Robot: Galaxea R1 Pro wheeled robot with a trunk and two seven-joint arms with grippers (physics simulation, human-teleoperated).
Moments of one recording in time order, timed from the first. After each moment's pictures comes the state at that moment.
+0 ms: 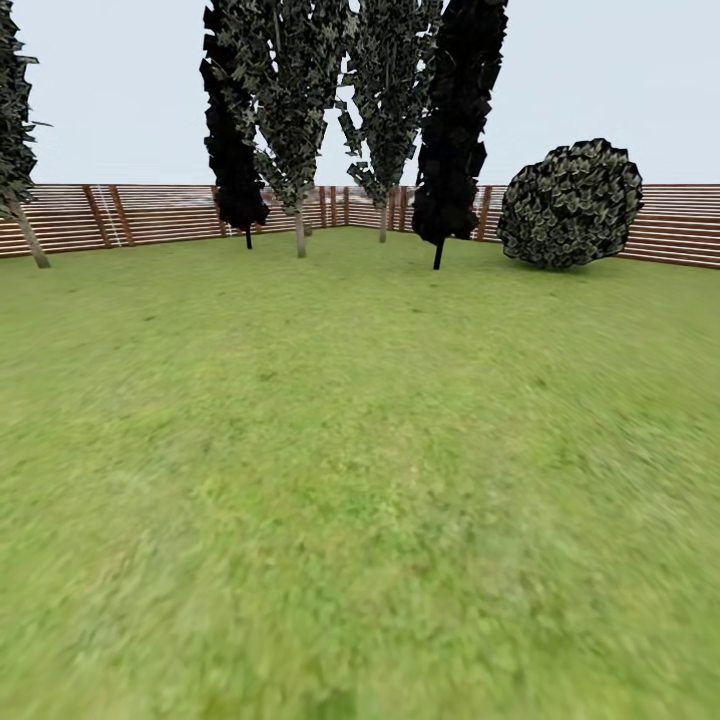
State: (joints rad) left arm 0.00 -0.02 0.01 -0.01 0.00 0.00 -0.01; right arm -0.06 -0.01 0.03 -0.01 0.07 -0.12 -0.01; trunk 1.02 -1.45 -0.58
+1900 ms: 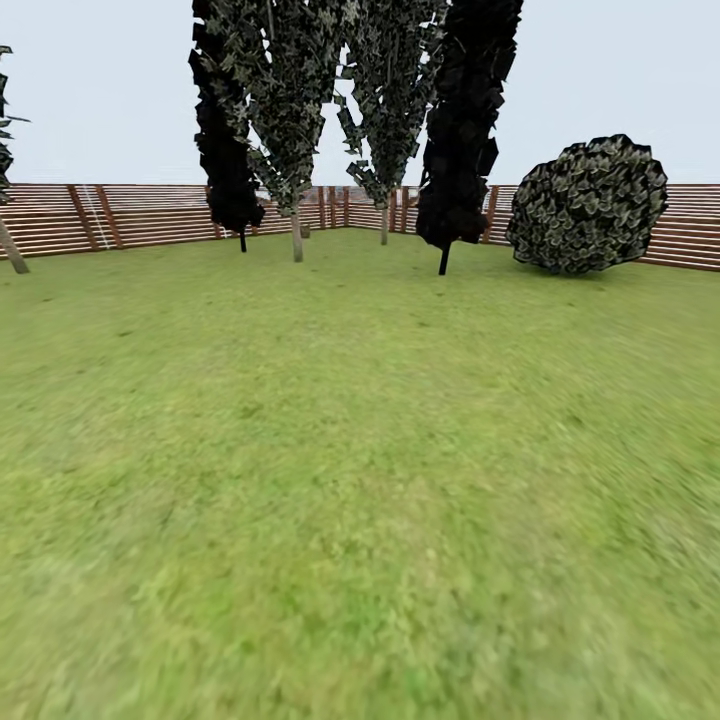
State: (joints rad) left arm 0.00 -0.02 0.01 -0.01 0.00 0.00 -0.01; right arm -0.06 -0.01 0.03 -0.01 0.07 -0.12 -0.01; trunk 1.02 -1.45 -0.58
